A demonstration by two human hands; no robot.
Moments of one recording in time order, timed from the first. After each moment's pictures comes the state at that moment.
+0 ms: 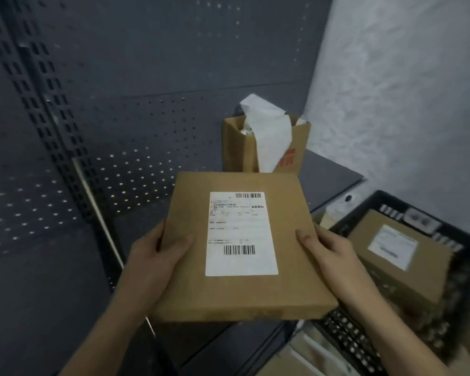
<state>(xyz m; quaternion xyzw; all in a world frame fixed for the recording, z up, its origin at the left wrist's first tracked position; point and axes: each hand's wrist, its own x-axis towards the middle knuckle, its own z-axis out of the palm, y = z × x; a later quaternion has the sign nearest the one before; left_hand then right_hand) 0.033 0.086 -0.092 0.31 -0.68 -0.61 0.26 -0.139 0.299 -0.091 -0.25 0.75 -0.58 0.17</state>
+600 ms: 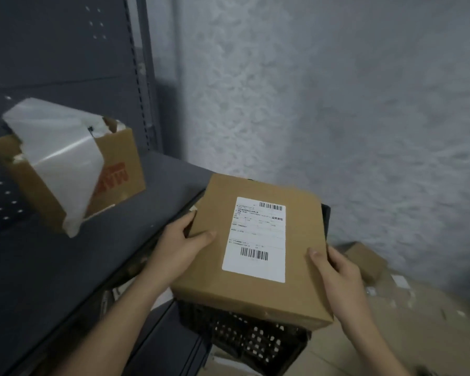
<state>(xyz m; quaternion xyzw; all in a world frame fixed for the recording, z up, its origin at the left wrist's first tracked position) -0.261 0.258 -0.112 0.10 -0.76 -0.64 0.04 -0.270 0.533 -0.138 0.03 0.78 -0.63 -0.03</state>
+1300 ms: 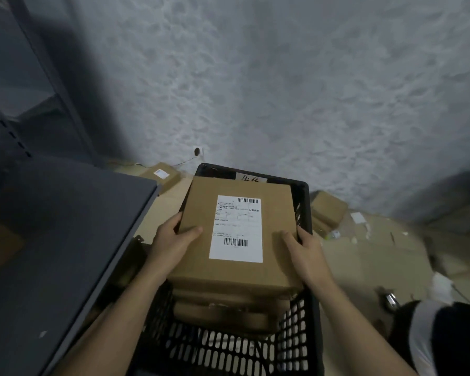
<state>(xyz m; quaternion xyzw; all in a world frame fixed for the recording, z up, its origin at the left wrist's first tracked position) -0.481 0.270 -0.215 0.12 -0.79 -0.60 -0.10 -0.448 0.534 -0.229 0.19 0.83 -0.53 0.01</state>
